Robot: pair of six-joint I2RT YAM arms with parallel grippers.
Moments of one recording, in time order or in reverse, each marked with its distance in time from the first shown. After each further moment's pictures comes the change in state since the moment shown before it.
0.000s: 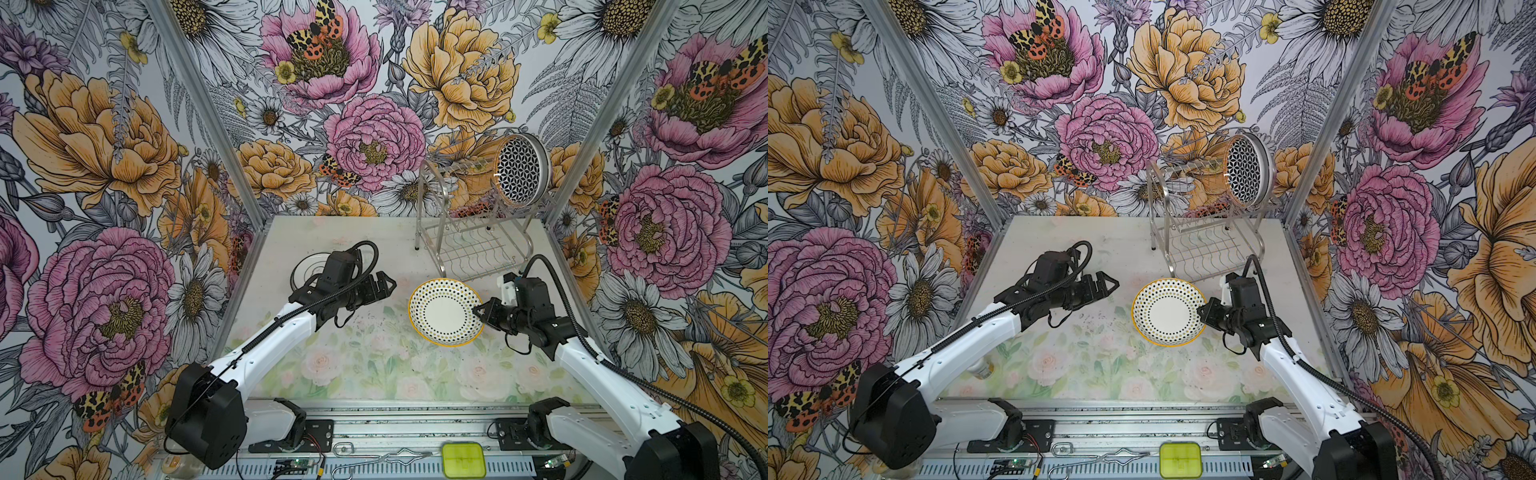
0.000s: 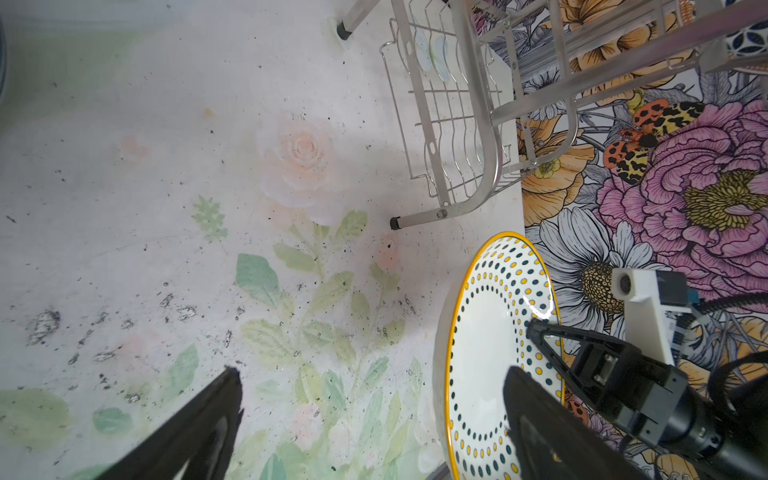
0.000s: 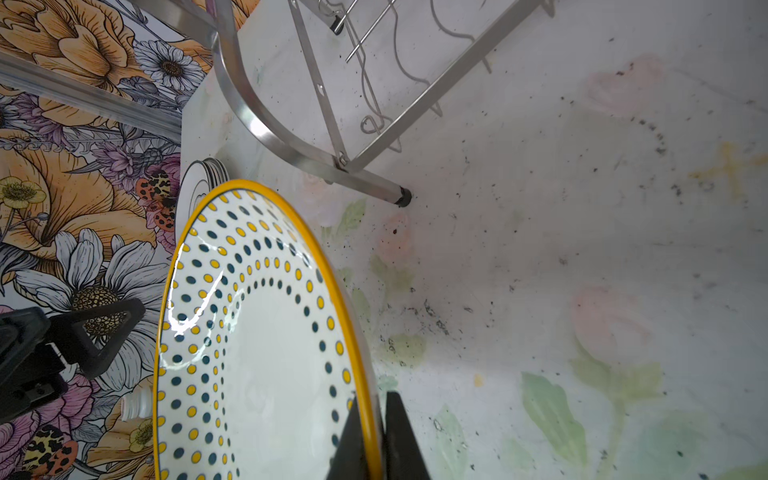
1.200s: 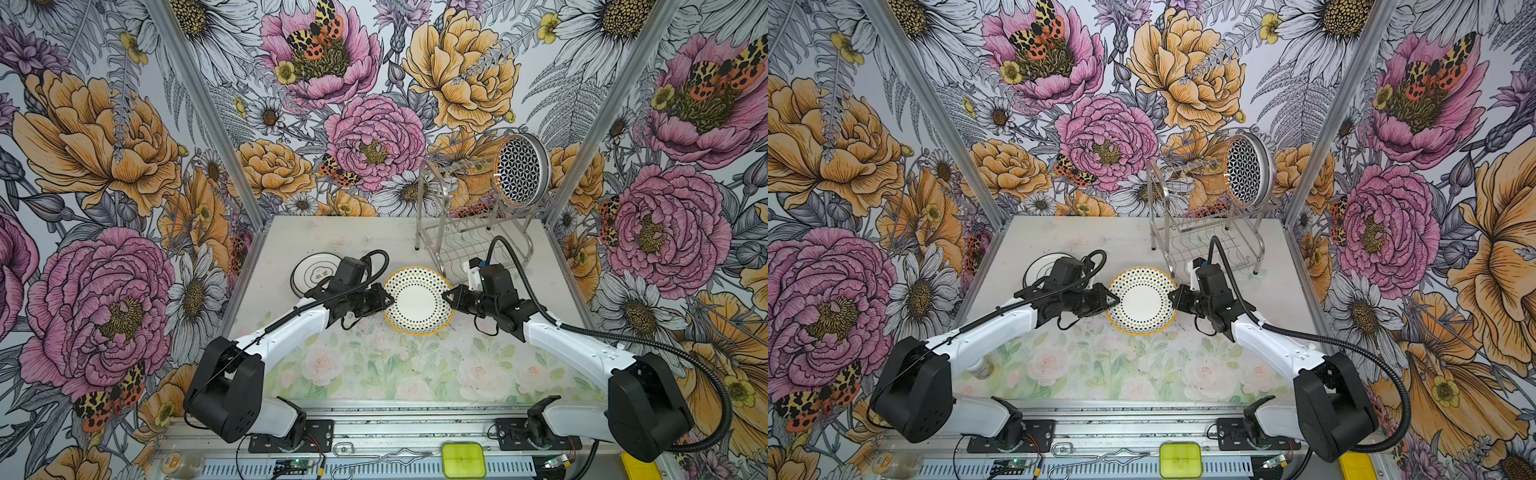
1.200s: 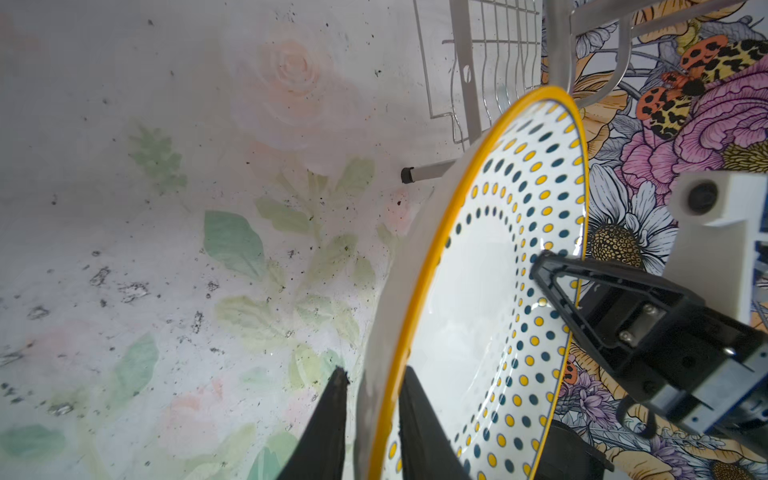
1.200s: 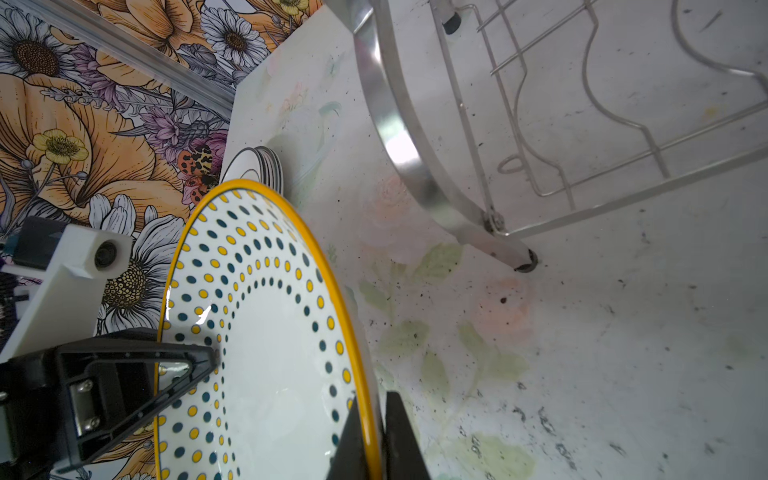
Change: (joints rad) left arm -0.015 0.121 -0.034 0.057 0.112 -0.008; right arm 0.181 0.290 0.094 0.328 0.038 0.026
